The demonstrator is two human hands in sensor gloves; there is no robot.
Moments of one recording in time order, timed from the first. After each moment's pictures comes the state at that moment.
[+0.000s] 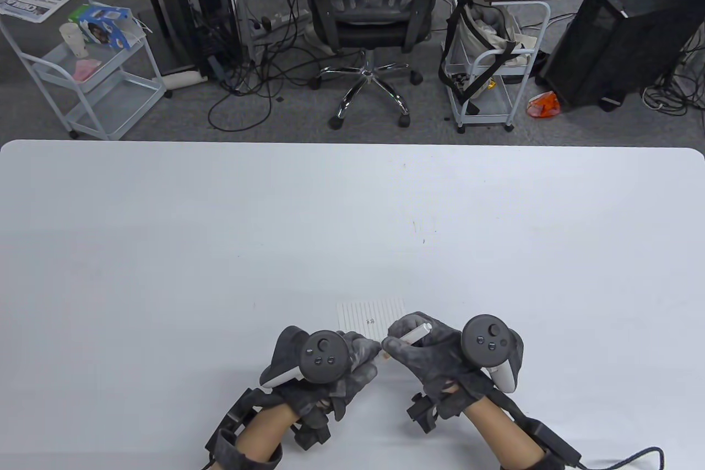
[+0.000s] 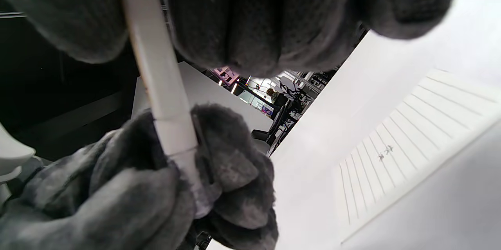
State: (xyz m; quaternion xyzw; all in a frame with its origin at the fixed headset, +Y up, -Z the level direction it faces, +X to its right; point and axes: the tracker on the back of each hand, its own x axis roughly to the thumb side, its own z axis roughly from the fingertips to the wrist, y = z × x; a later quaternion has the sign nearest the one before) left_hand -0.075 -0.724 -0.253 -0.08 -0.30 0.24 0.92; right_hand 0.147 -0.731 -0.275 0.16 0.00 0.84 0.51
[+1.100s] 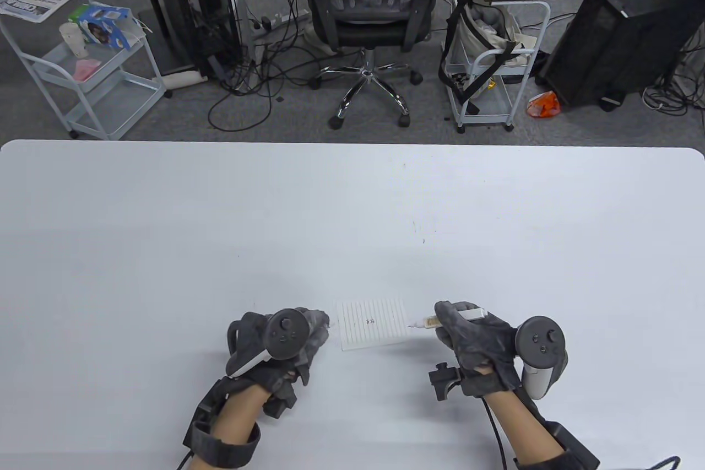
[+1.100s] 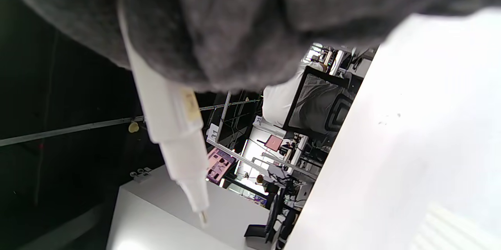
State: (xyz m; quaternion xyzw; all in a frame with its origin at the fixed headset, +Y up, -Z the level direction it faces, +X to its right) left_hand -0.153 -0.728 -0.288 0.01 -0.13 0.15 0.98; right_hand 0.209 -0.723 -0.280 0.03 -0.14 0.80 0.58
